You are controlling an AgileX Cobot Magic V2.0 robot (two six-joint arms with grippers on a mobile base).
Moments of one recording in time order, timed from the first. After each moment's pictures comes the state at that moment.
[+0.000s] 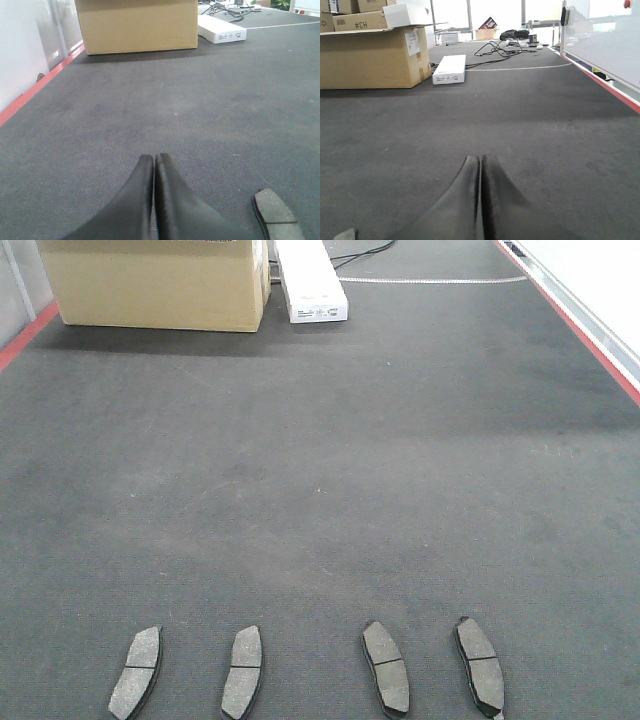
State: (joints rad) left arm 0.01 -0.02 0.03 0.05 0.20 0.00; right arm 0.08 -0.01 0.03 0.03 0.06 0.02
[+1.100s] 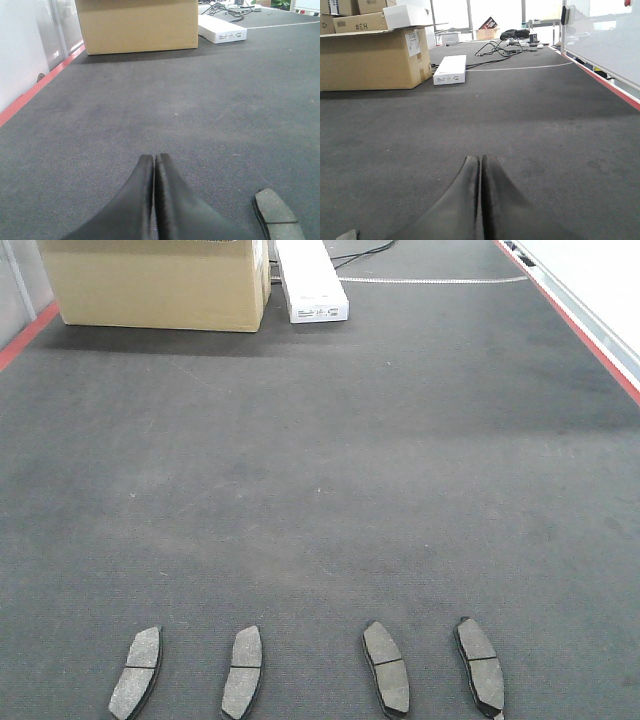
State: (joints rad) left arm 0.01 -0.02 0.03 0.05 0.20 0.00; right arm 0.08 -0.01 0.03 0.03 0.06 0.04
